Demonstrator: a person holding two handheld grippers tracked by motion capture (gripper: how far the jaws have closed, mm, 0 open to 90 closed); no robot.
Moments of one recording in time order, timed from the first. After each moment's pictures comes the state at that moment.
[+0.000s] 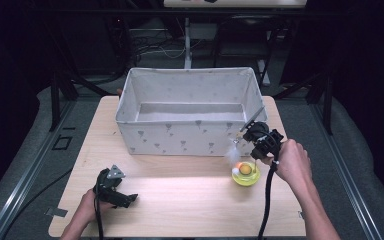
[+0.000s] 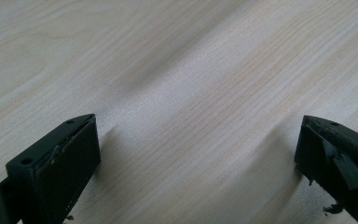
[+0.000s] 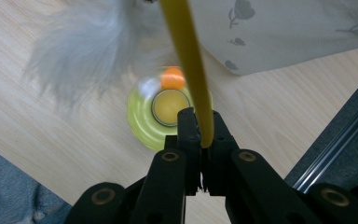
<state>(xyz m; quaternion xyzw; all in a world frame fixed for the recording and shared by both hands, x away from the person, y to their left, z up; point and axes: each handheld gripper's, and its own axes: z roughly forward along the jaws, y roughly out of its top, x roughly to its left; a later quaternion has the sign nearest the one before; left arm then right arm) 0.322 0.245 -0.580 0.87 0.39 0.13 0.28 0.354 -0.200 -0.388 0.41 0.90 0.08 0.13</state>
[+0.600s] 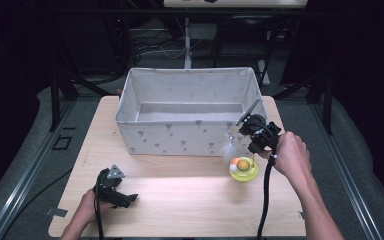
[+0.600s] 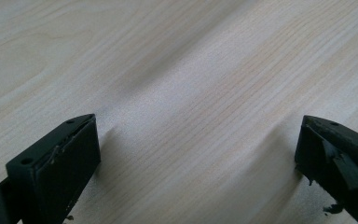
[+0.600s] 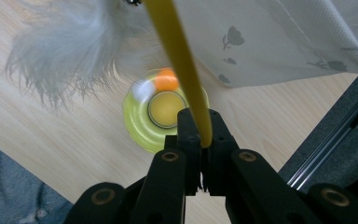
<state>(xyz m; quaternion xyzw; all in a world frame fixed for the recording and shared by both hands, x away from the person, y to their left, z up) 0.322 0.245 -0.580 0.87 0.39 0.13 0.28 0.356 -0.188 -0.364 0.40 0.90 0.08 0.14</state>
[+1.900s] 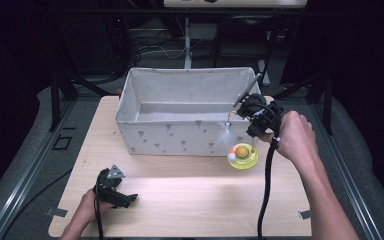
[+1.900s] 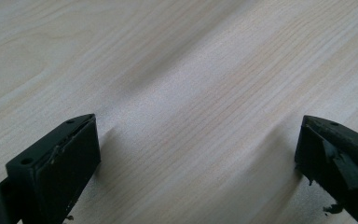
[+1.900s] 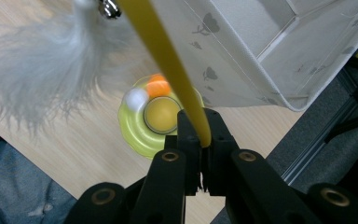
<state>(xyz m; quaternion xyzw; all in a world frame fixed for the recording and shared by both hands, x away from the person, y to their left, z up) 0.322 0.245 -0.580 0.87 0.39 0.13 0.28 0.354 -0.173 -0.302 0.38 0.91 0.09 0.17</state>
